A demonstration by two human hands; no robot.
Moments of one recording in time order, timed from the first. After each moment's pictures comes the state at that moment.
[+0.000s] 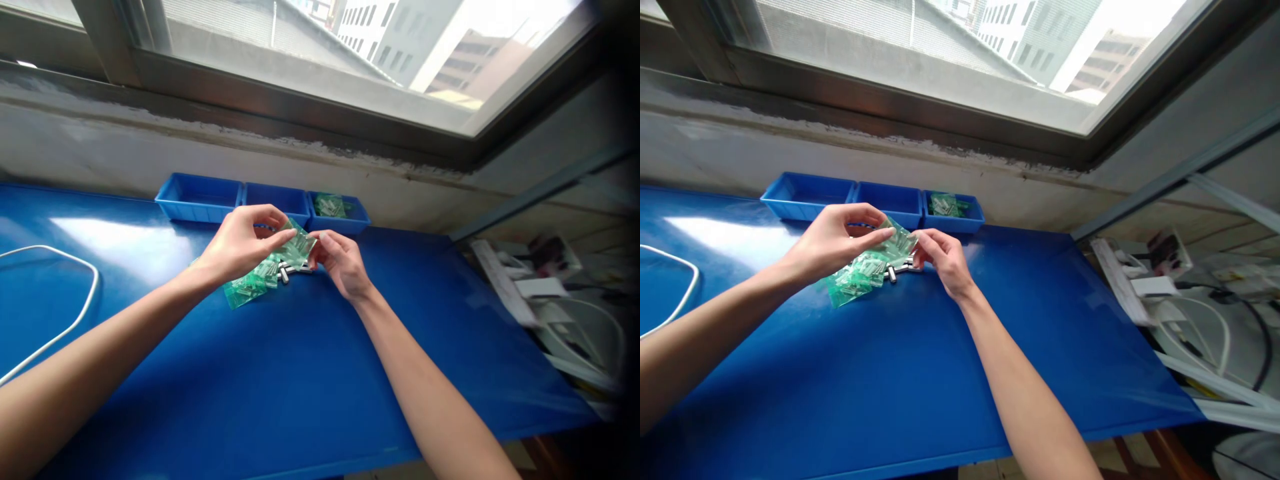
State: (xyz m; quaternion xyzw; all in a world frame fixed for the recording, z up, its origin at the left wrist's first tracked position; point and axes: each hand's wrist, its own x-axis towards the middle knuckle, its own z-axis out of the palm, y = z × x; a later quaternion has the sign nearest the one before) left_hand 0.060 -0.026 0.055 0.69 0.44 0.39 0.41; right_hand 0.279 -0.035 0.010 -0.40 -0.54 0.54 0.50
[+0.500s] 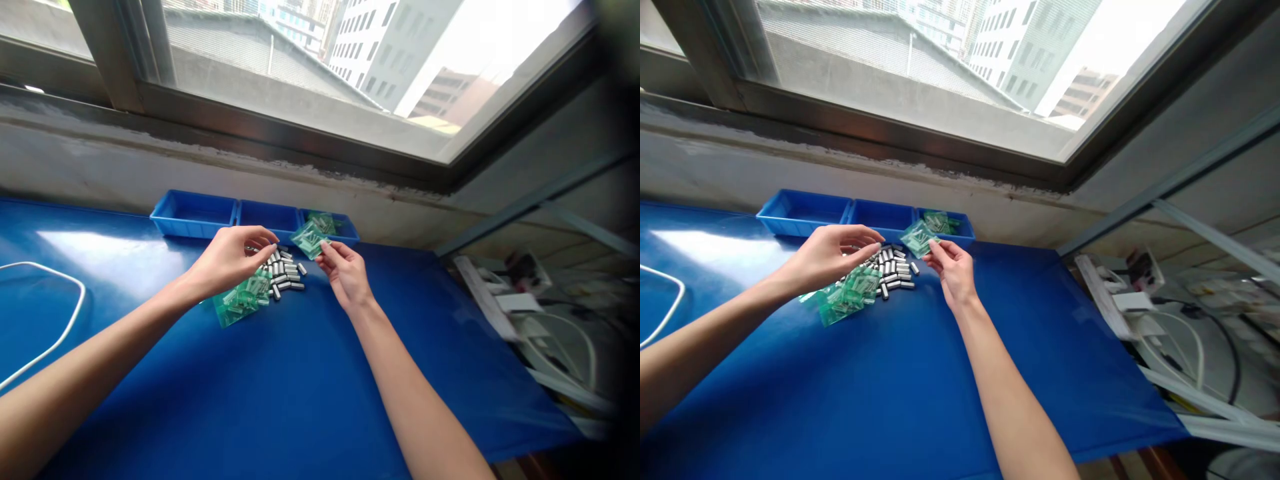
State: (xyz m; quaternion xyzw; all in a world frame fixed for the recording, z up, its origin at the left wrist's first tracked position) left_hand 0.052 -0.014 0.050 0.74 0.45 0.34 0.37; right_hand 0.294 -0.018 0.009 -0.47 -0.35 0.52 0.62
